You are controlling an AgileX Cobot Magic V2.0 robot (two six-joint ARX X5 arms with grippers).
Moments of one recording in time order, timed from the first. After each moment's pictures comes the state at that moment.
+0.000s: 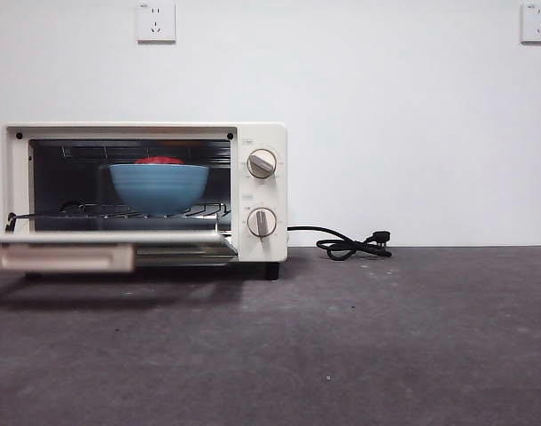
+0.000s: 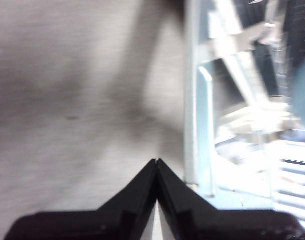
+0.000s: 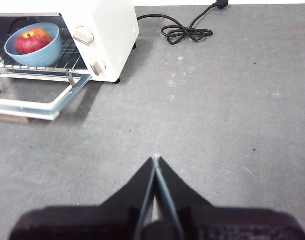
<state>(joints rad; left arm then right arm) 0.48 1.69 0.86 -0.37 0.93 -0.25 0.89 0.53 1.02 -1.07 0.51 0.41</state>
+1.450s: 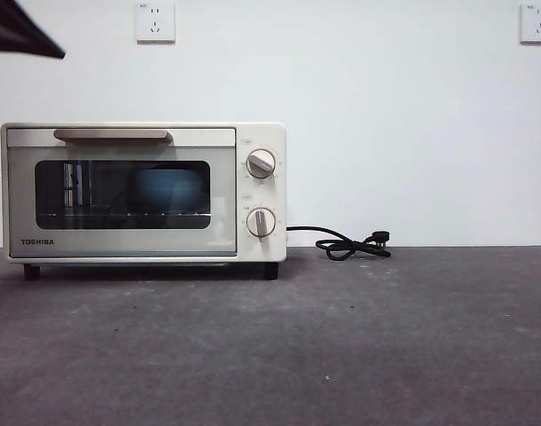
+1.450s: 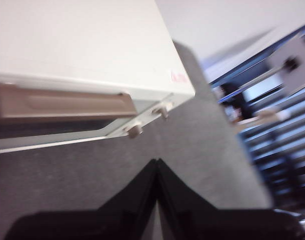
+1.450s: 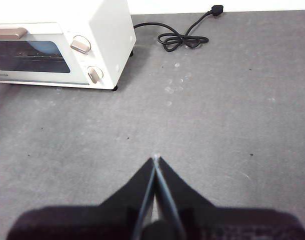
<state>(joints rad) 0.16 1.39 1.26 -0.54 0.93 -0.22 0.89 0.53 1.02 -1.05 0.53 0.41</state>
